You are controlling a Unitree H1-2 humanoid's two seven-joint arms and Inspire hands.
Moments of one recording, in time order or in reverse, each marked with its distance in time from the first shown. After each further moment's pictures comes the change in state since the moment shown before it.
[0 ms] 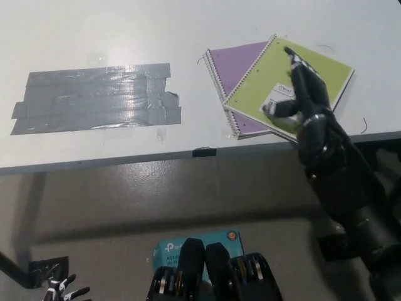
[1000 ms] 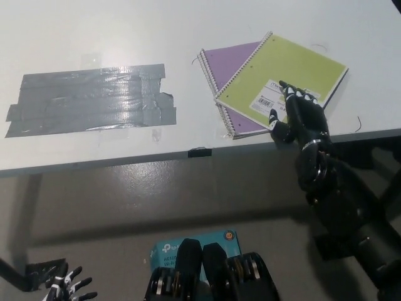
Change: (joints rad) left_arm -0.005 0.008 -0.013 0.000 -0.007 -0.056 -0.034; right_arm 0.047 -0.022 0.177 0.008 -0.087 0.061 0.036
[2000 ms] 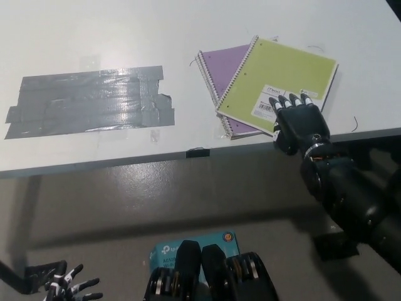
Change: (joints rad) left_arm 0.000 -0.030 0.022 0.000 -0.023 -0.001 -0.001; right_arm -0.042 -0.127 0.348 -0.045 -0.209 -0.005 0.182
